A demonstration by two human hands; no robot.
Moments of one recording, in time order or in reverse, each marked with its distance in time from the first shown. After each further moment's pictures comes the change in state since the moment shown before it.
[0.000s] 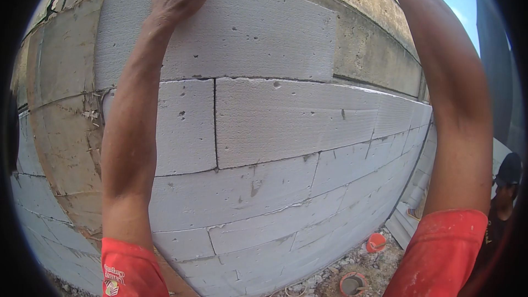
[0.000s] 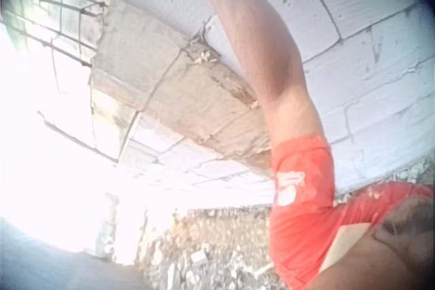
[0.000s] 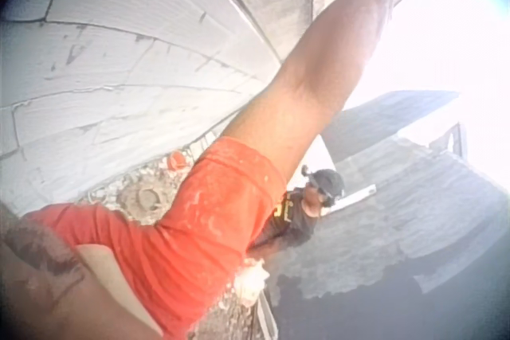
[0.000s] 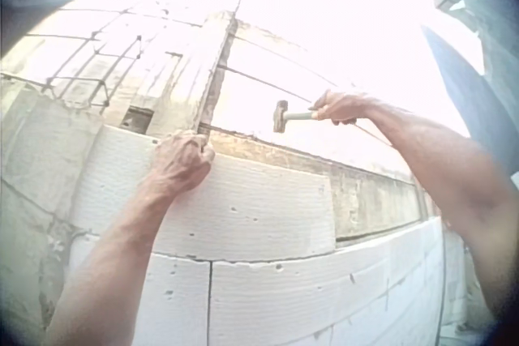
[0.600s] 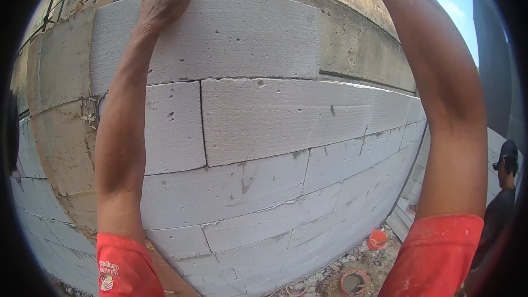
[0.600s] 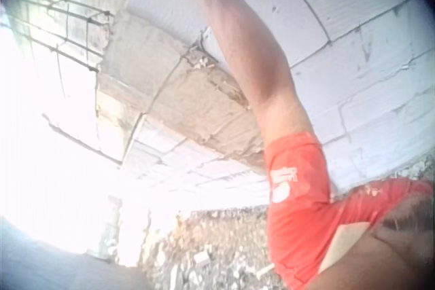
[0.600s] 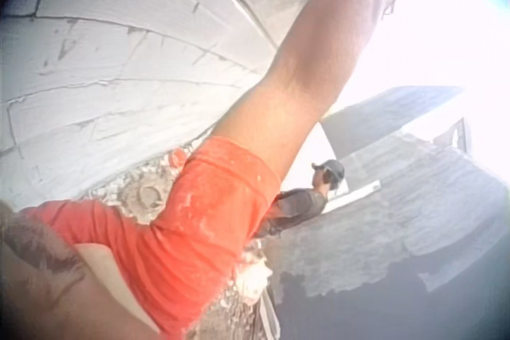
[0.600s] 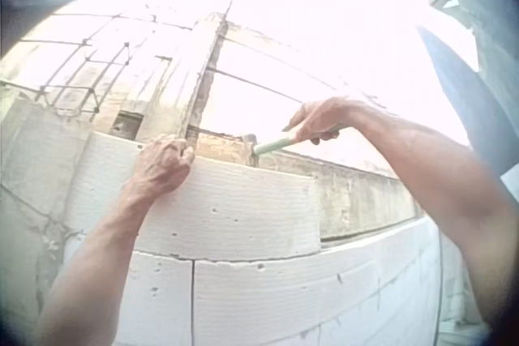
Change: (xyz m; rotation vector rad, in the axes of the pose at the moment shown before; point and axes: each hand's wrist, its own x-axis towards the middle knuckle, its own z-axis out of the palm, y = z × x) left_hand -0.002 -0.009 0.003 0.080 0.021 0.041; right_hand -0.033 -0.020 -0.009 0.099 -0.195 -0.065
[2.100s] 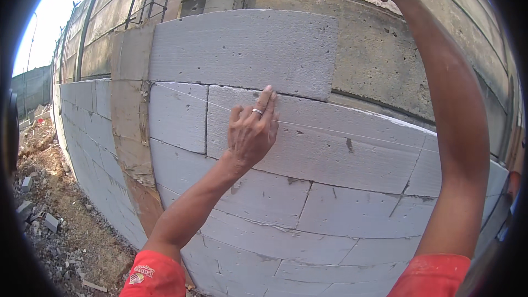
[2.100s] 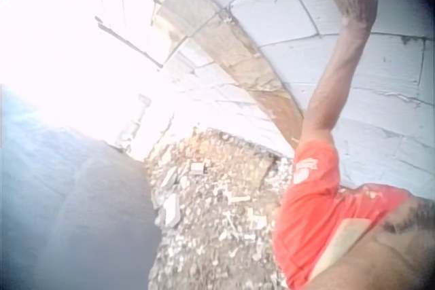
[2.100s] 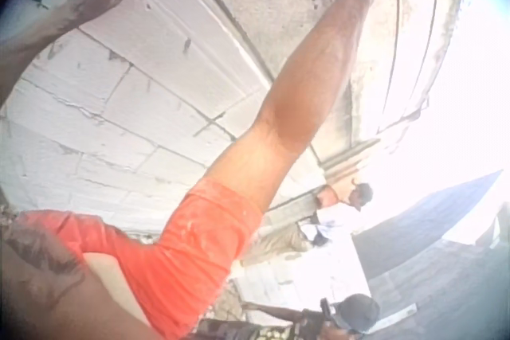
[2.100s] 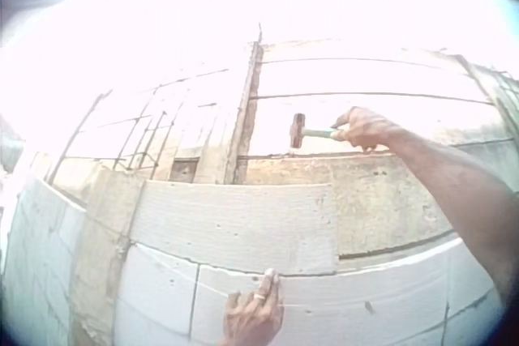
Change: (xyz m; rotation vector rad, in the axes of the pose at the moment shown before) left_hand -0.208 0.238 0.066 0.463 -0.149 0.136; right_hand 0.085 0.210 0.094 0.482 0.584 -0.313
